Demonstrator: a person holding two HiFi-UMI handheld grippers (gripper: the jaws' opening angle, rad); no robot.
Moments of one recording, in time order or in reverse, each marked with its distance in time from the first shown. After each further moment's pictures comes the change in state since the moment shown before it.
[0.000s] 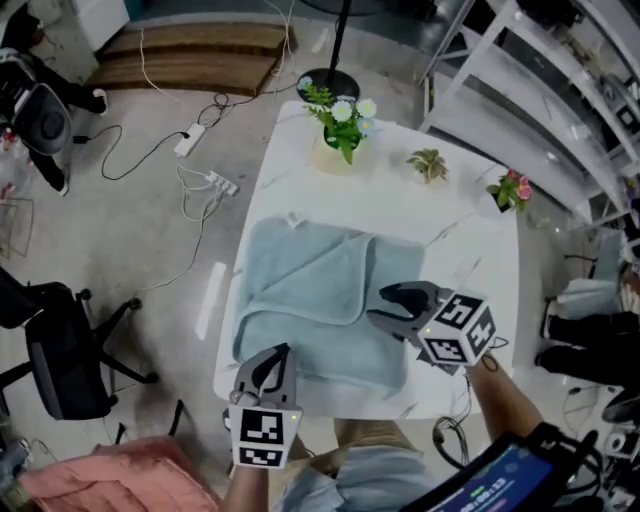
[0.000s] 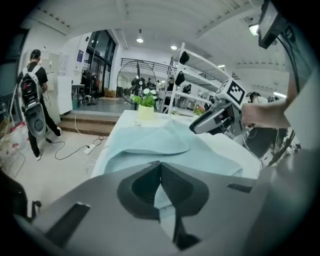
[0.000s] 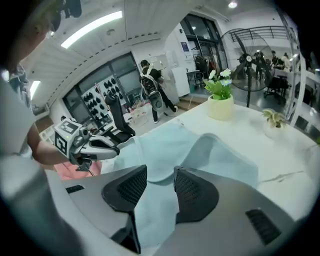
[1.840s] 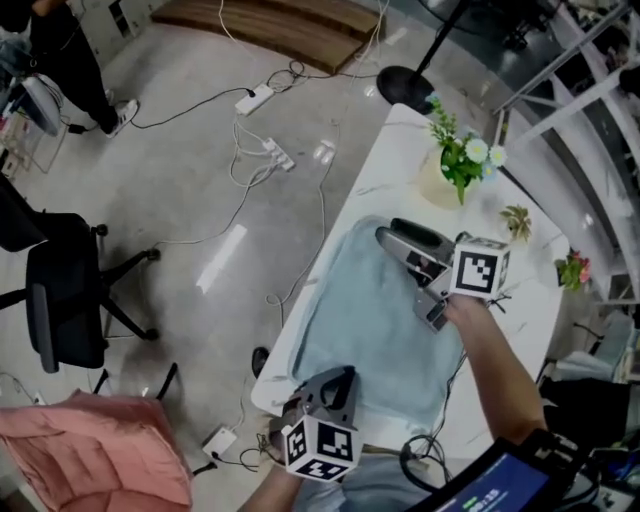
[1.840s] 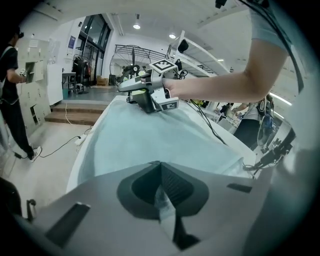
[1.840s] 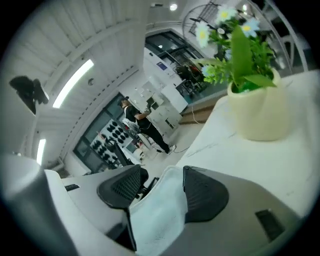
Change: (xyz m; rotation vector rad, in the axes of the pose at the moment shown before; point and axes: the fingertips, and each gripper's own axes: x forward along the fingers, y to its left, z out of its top) left arm 0.038 -0.012 -0.034 0.002 0.124 -0.099; right arm 0.147 -0.056 0.174 0.368 -0.302 0.265
